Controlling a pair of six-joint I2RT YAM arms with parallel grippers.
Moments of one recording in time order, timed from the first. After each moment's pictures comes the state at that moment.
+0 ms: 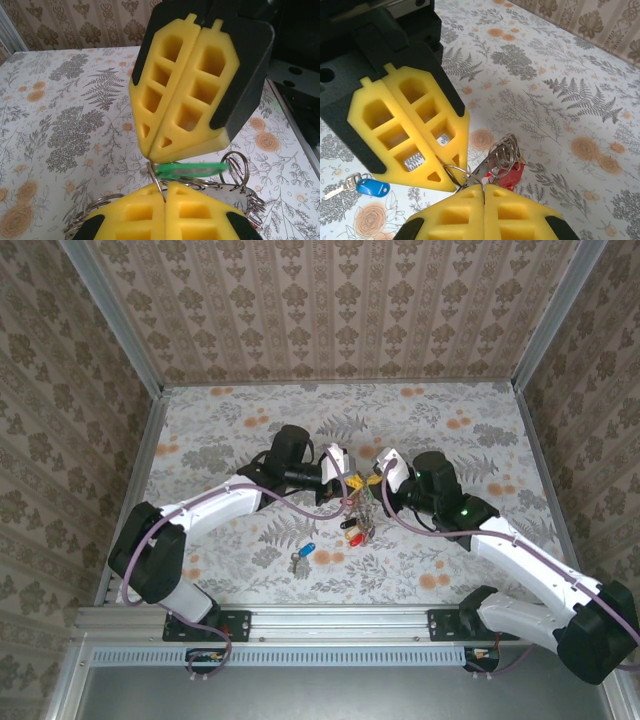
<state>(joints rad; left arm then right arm) -0.73 1.55 1.02 0.01 0.80 0.46 0.54 1.05 0.75 -0.20 -0.19 -0.17</state>
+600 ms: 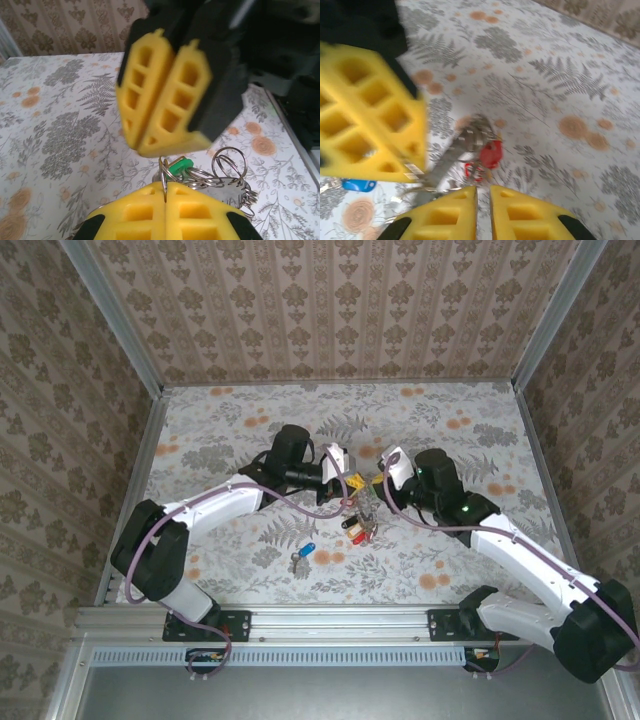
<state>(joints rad) -0.73 1.56 1.02 0.04 0.85 0.45 0.49 1.06 0.76 -0.25 -0.17 -0.14</state>
